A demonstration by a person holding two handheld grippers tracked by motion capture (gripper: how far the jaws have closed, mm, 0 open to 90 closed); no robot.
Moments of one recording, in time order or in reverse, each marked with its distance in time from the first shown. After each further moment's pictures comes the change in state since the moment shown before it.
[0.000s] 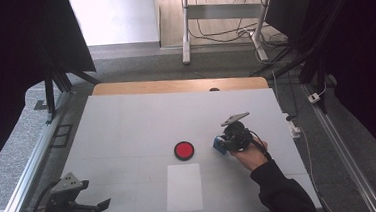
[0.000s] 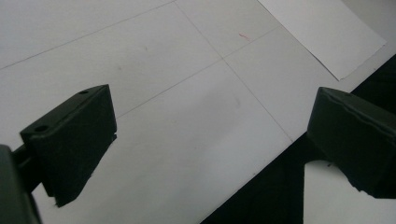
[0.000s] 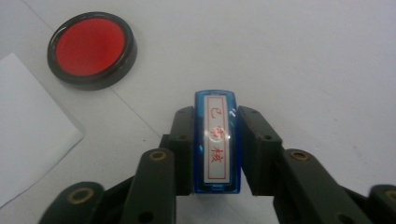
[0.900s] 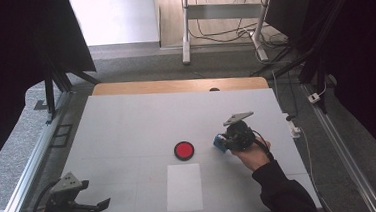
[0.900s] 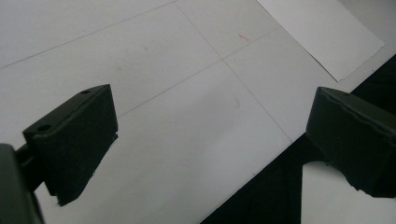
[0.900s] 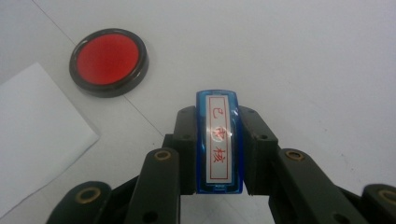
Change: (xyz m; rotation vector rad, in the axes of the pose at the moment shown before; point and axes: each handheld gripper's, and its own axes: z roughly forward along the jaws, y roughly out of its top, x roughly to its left) left arm 0.001 0.000 -0.001 -0.007 -0.009 -0.007; right arm 0.002 0.001 -0.016 -0.054 0.009 -0.021
